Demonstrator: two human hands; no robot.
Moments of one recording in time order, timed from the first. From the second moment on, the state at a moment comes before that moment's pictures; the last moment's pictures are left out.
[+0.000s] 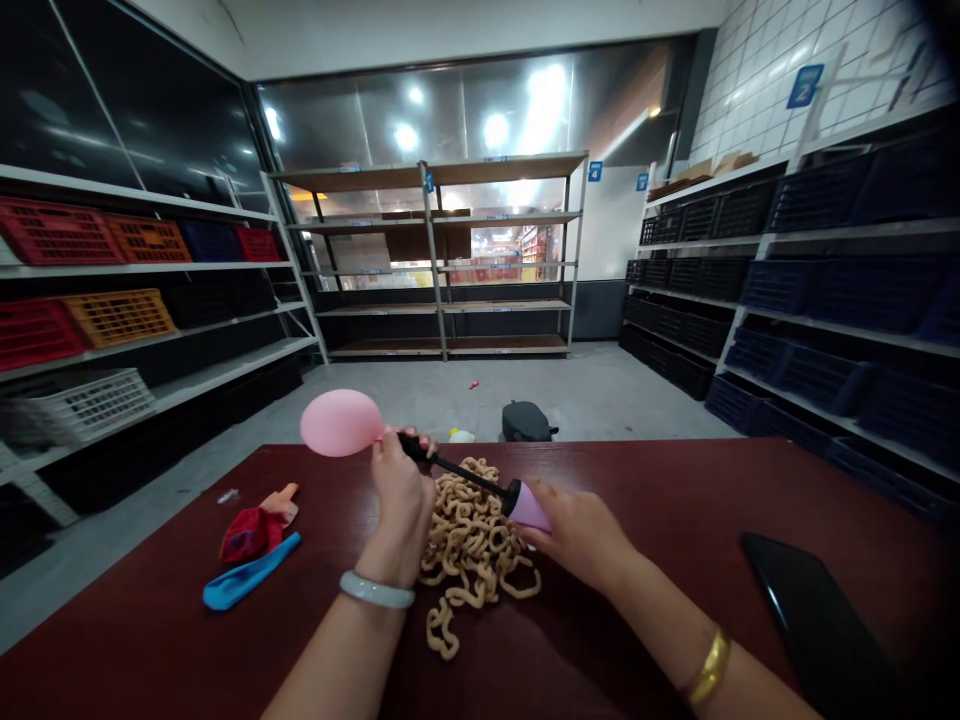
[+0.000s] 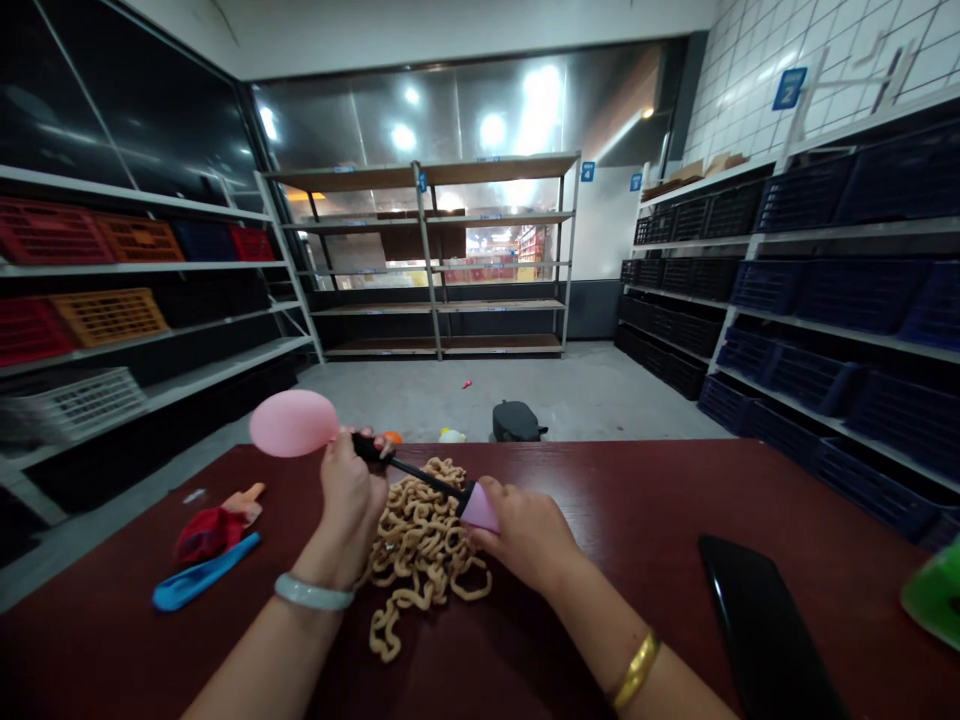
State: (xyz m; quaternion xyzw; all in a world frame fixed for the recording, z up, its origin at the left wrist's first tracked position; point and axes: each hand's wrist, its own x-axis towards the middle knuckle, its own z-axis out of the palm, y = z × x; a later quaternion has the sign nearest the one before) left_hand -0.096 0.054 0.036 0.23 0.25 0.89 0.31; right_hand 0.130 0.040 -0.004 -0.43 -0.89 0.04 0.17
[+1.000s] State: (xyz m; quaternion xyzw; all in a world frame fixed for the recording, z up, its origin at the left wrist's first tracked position) left_hand -0.106 0.052 0.042 0.25 0.25 0.89 0.28; right_hand 0.134 0.042 0.000 -0.48 -0.86 0.00 0.13
